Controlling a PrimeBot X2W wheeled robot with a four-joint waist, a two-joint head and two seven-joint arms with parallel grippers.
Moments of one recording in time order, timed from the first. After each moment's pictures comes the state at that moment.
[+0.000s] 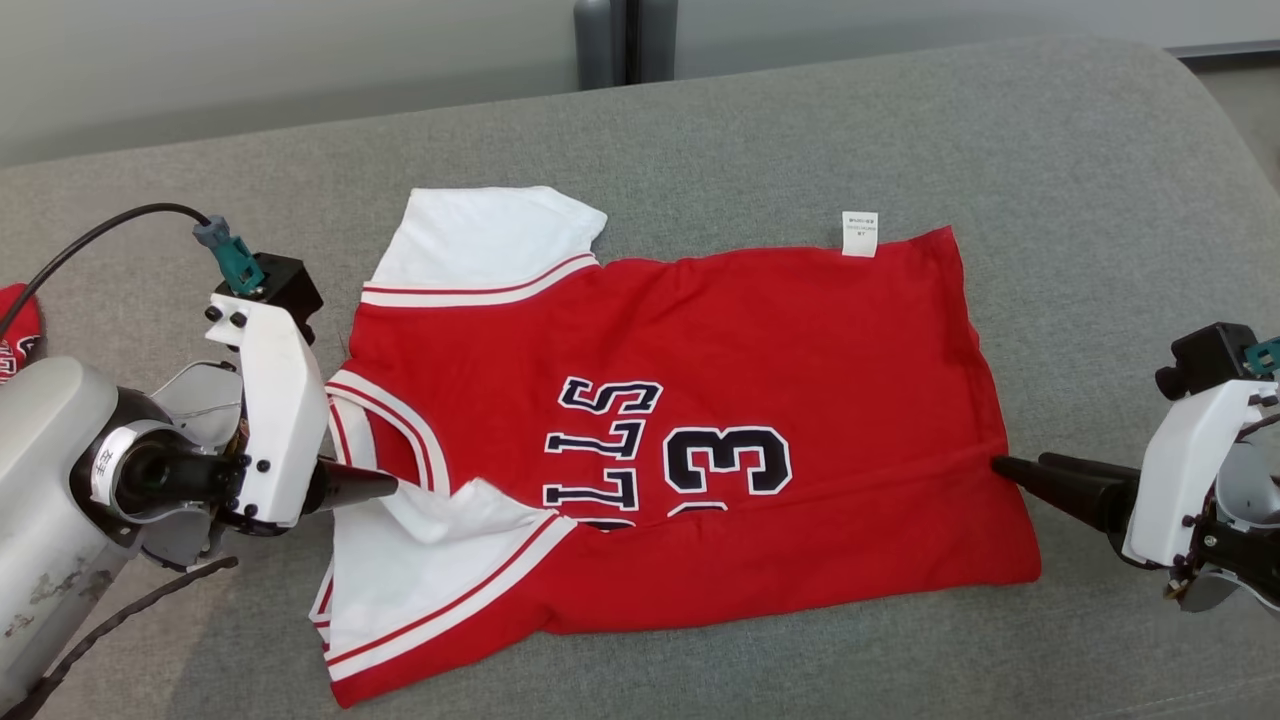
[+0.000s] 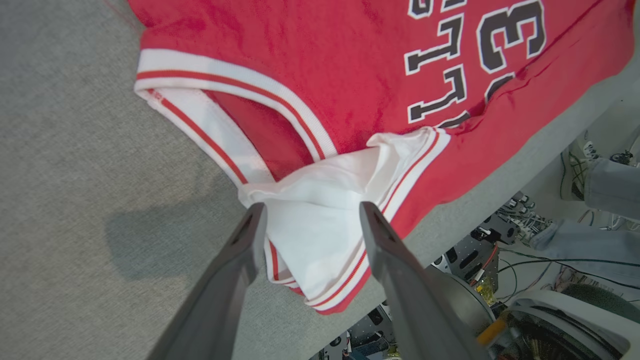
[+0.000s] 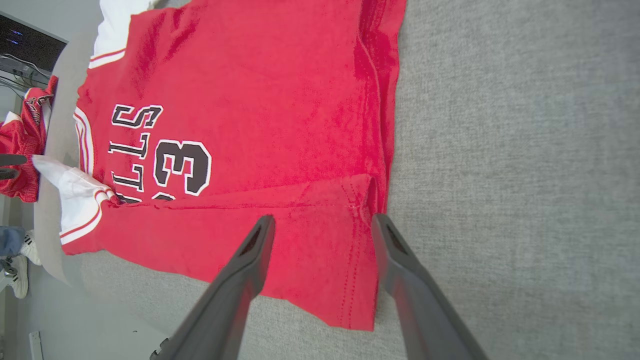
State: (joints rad) left arm -0.83 0.71 -0.90 0.21 -1.29 0.03 1.08; right arm -0.71 -0.80 1.05 0.34 1.56 0.13 0.35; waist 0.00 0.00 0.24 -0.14
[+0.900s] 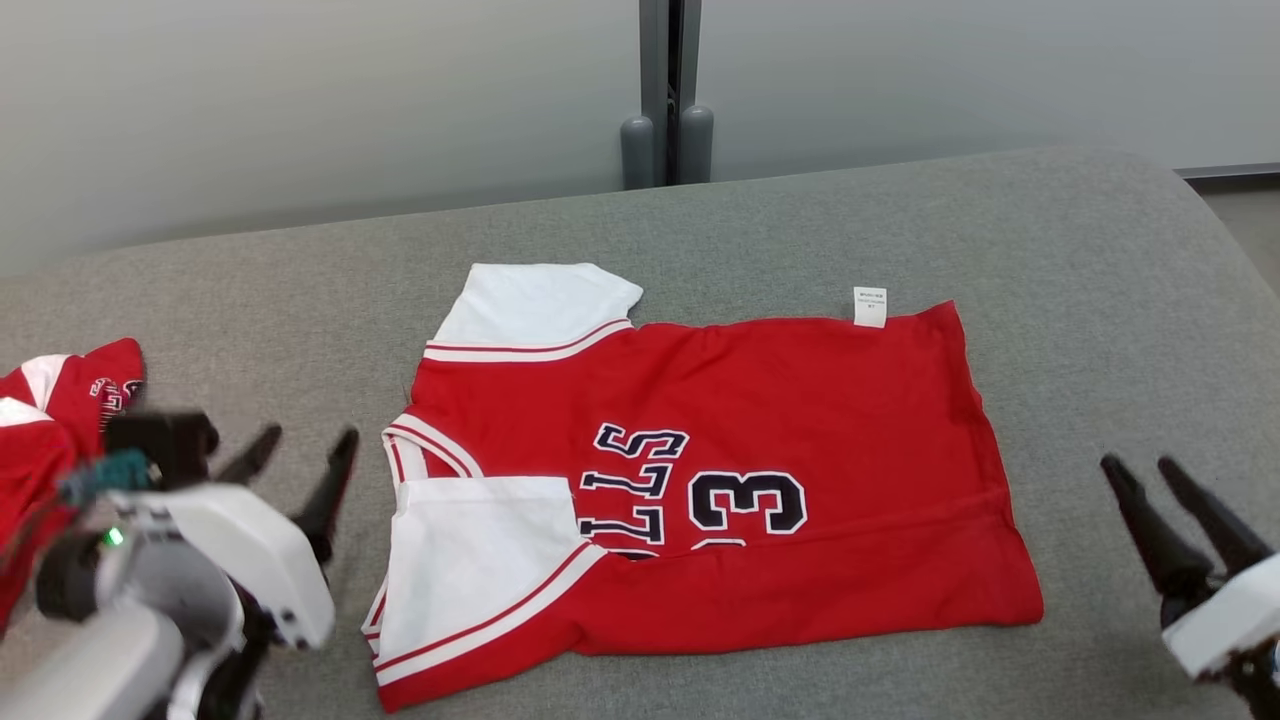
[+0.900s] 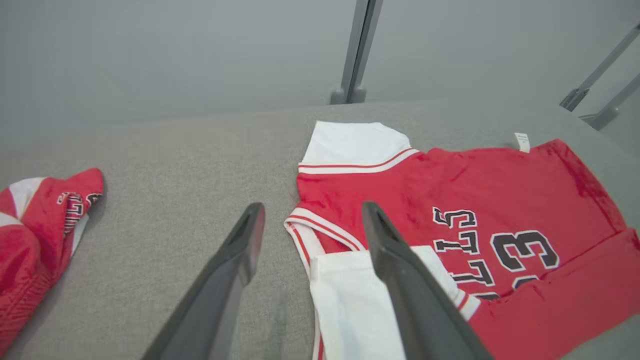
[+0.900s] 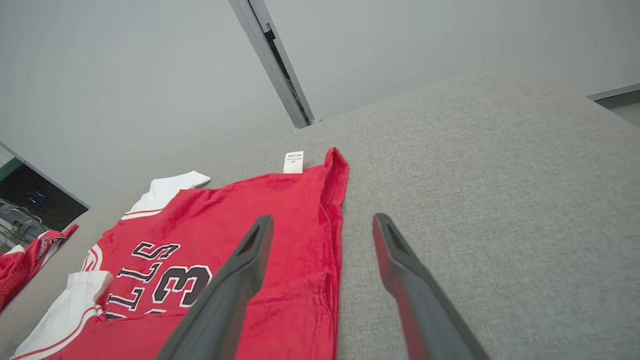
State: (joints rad) left arm -0.40 0.72 -0.70 0.02 -1.01 0.32 0.13; right arm -0.30 -0.71 0.65 0.34 1.21 0.13 -0.26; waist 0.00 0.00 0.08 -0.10
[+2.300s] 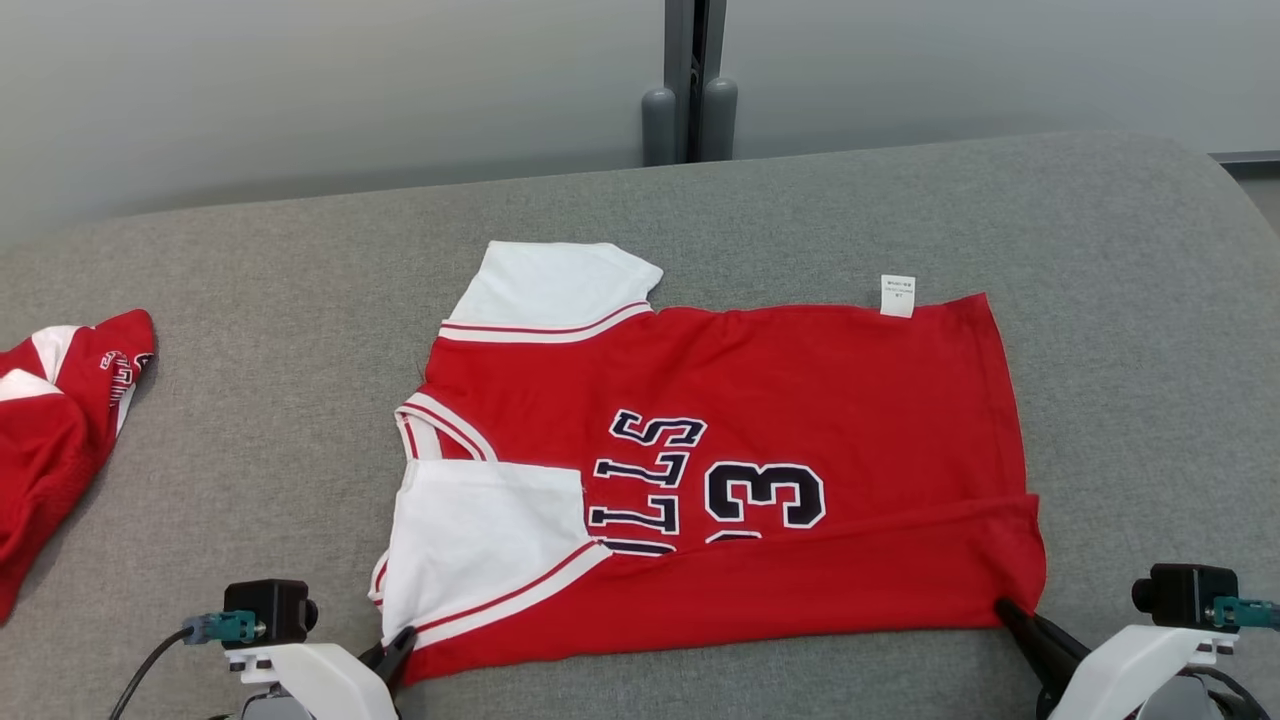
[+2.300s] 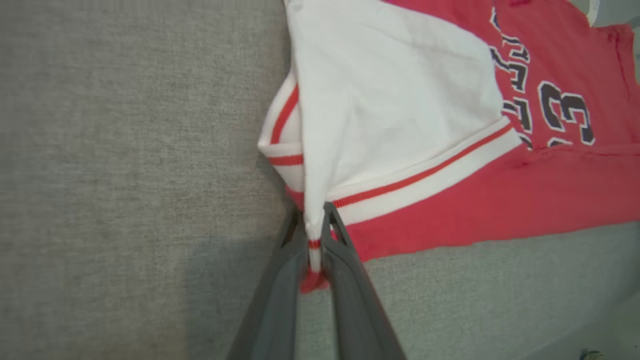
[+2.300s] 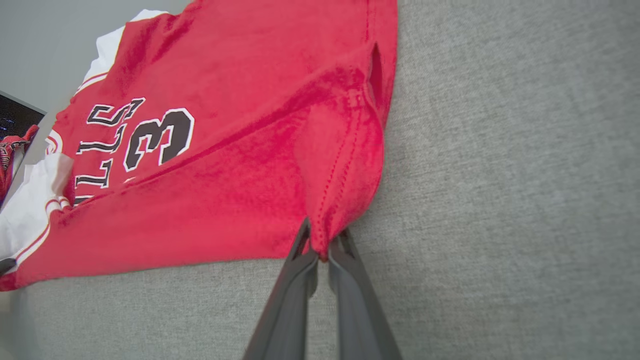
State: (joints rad) left arm -0.17 0.55 -0.77 0.18 -1.14 0.30 0.11; right arm -0.05 -0.29 0.23 0.34 0.78 0.13 0.20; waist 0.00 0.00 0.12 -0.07
